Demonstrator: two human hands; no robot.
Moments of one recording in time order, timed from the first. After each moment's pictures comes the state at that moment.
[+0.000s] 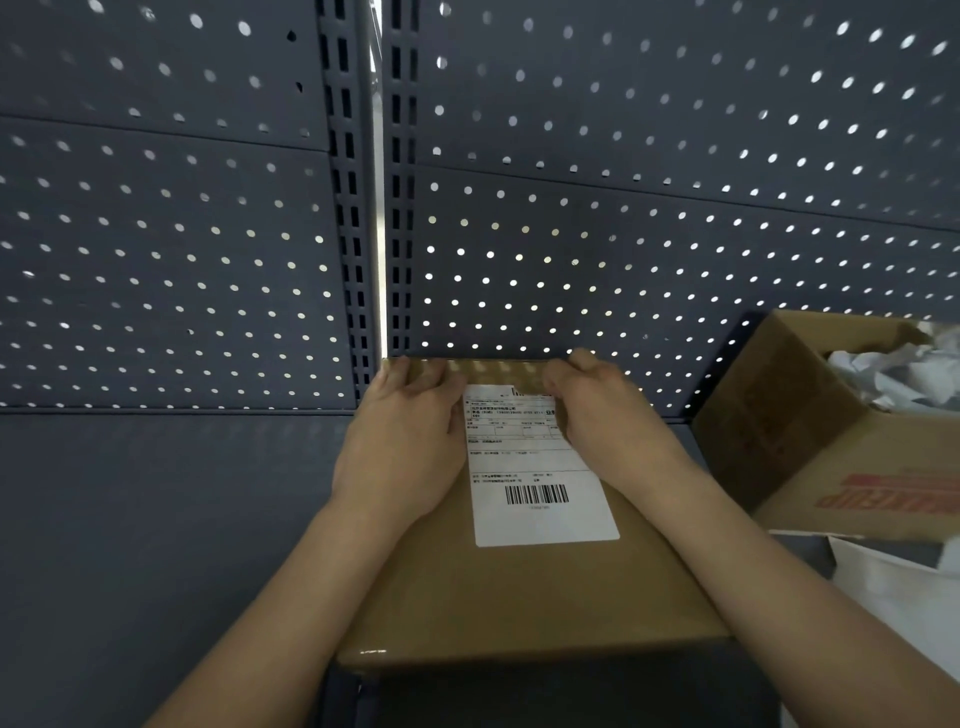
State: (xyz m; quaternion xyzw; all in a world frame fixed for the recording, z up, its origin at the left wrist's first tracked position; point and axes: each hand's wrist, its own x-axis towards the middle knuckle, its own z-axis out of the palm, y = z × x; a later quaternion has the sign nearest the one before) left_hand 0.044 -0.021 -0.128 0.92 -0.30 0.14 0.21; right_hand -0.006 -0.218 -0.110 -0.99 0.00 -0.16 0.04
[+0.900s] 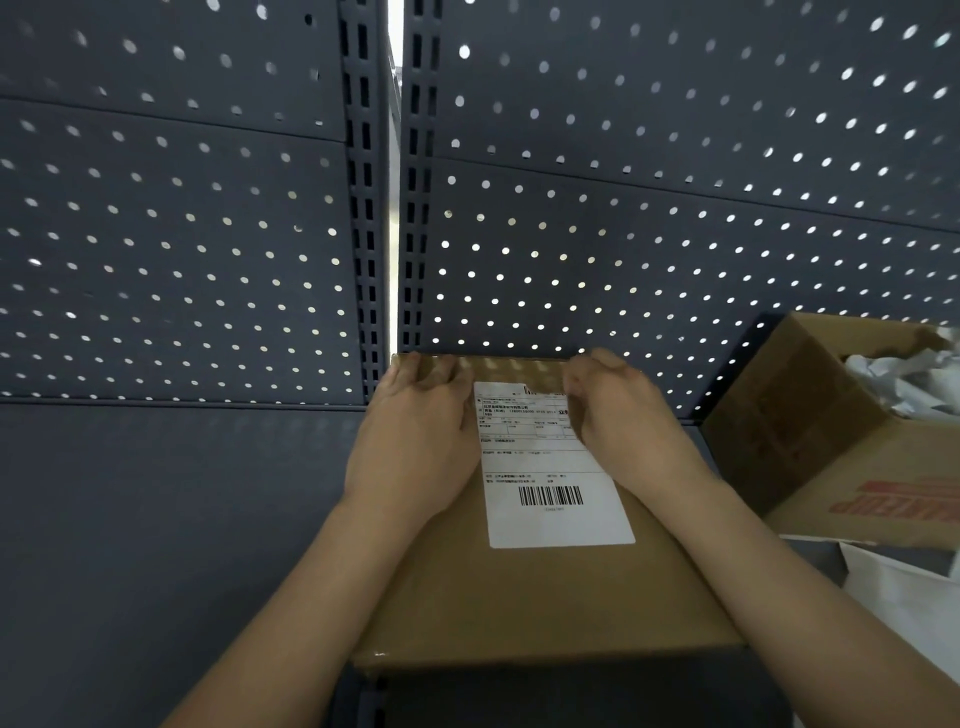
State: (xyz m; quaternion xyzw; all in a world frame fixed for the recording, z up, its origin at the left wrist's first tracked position) left_hand 0.047 -0.024 -0.132 0.92 -0.29 0.14 0.21; right_hand -0.007 -0.221 -0.111 -0.98 0.02 -0.19 0.10
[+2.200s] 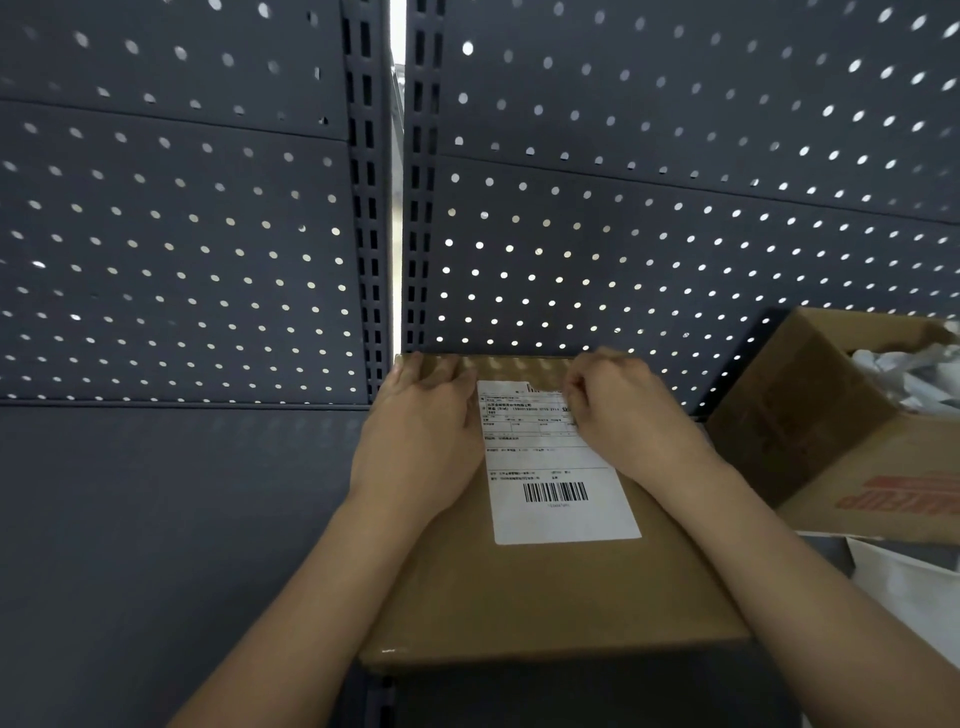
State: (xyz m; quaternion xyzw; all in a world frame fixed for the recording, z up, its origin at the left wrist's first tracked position) left_hand 0.044 -0.022 -0.128 0.92 -0.29 0.13 0.24; right_hand -0.009 -0.206 -0.091 -0.99 0.06 -0.14 0.06
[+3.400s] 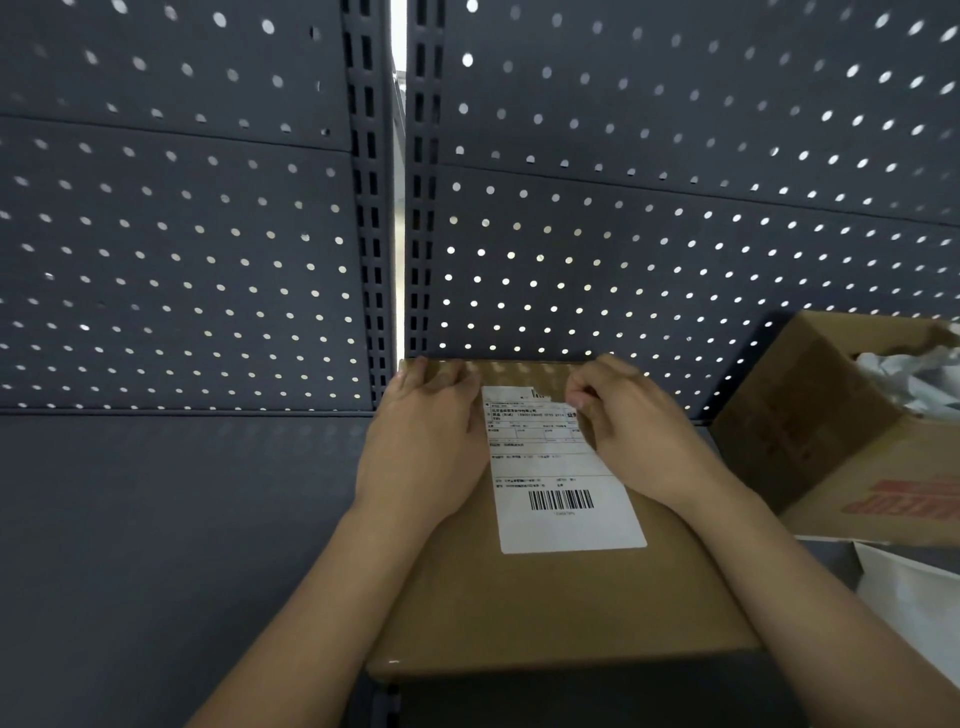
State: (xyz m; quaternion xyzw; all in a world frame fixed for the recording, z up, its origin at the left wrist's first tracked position) left_hand 0.043 -0.025 -0.124 0.92 -0.28 0.14 0.23; right_hand -0.020 -0.218 -0.099 -0.98 0.01 -0.13 0.16
